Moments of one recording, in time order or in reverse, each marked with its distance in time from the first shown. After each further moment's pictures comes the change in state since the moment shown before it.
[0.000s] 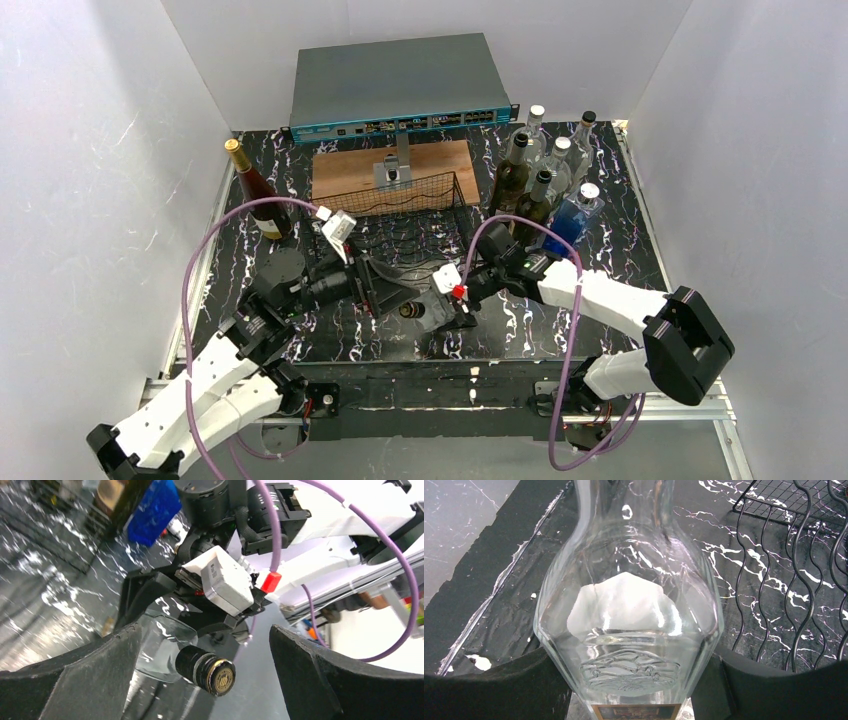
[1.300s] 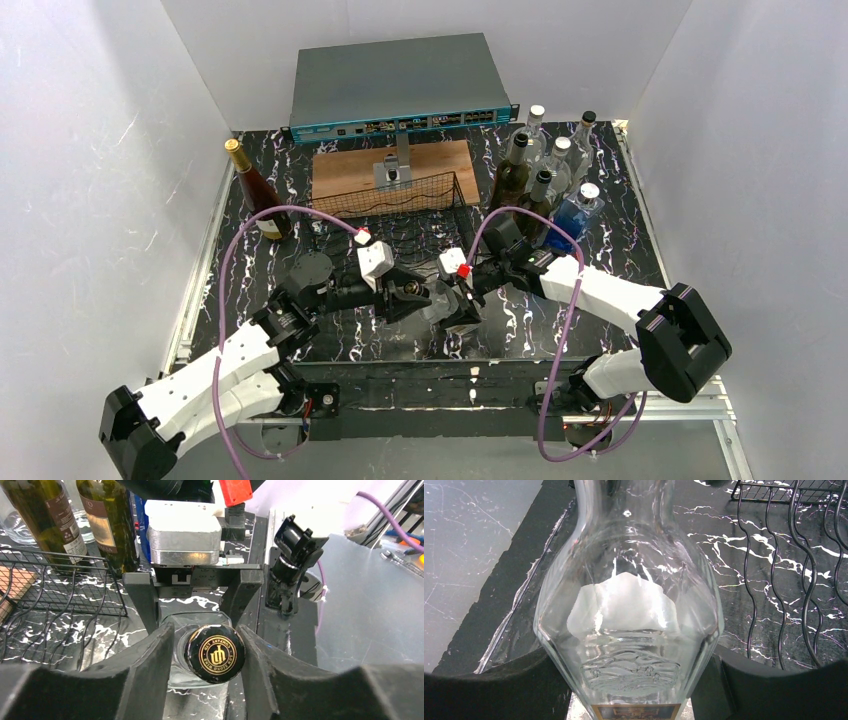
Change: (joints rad) left arm -0.080 0.124 -0.134 0.301 0.109 0.598; right arm -0.082 0.021 -0.021 0.058 -0.104 0.159
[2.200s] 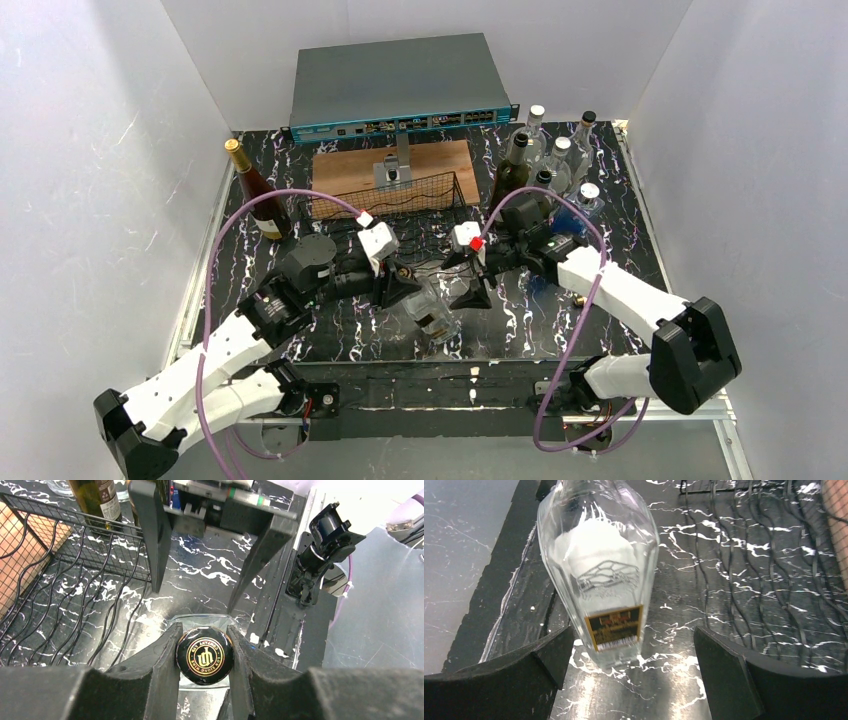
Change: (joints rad) left arm -0.005 0.031 0.207 -0.347 -0.152 0.024; right arm -0.111 -0.055 0.074 -0.092 0.026 0.073
